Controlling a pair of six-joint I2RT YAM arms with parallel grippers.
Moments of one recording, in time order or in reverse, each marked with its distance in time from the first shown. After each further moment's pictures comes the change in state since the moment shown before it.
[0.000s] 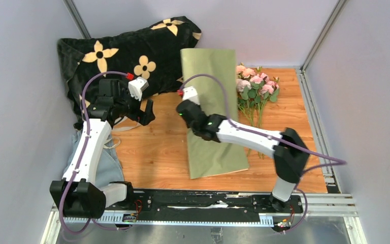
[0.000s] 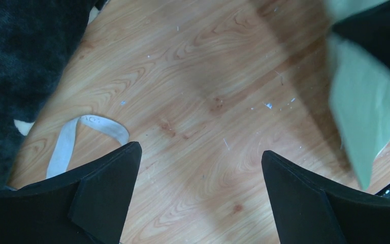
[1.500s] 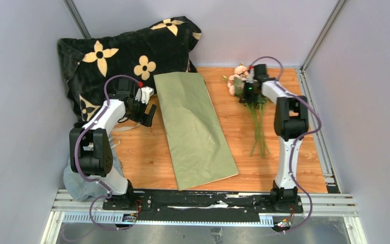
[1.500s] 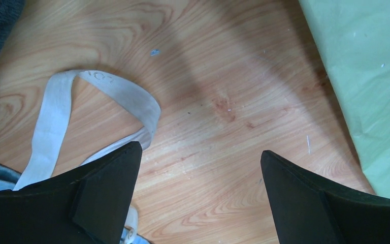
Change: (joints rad) left arm 0.000 0.399 -0.011 0.065 -0.284 0.041; right arm -0.808 0.579 0.412 -0.194 -0.893 -0.128
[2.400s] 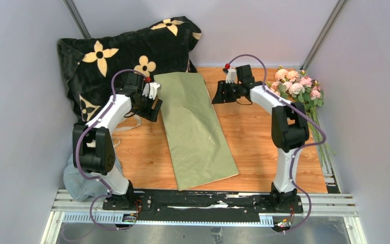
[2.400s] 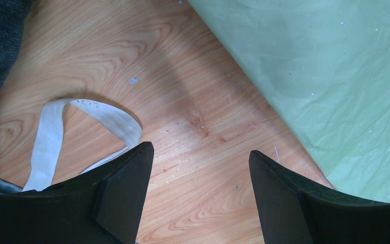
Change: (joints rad) left arm -0.098 0.055 0.127 -0.058 -0.022 -0.070; right arm 0.100 -0.280 -0.259 0.166 -0.309 -0.016
